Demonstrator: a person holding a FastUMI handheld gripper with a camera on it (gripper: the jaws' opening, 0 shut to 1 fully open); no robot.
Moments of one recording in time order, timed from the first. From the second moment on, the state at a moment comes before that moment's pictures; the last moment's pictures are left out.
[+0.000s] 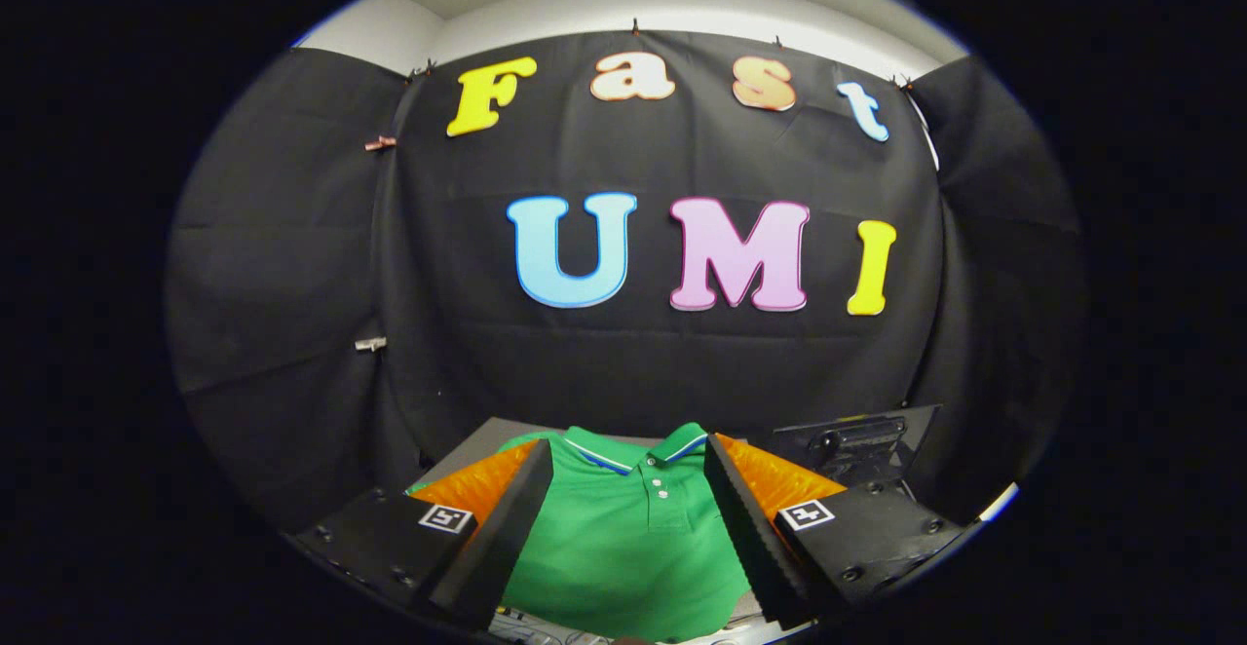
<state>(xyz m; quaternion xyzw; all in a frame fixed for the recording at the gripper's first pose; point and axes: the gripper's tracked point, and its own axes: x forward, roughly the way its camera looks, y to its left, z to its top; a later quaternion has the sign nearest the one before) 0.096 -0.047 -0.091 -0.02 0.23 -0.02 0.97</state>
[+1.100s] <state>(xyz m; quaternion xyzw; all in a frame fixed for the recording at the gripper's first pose) 0.080 -0.052 -0.232 0.03 0.63 -0.01 0.77</state>
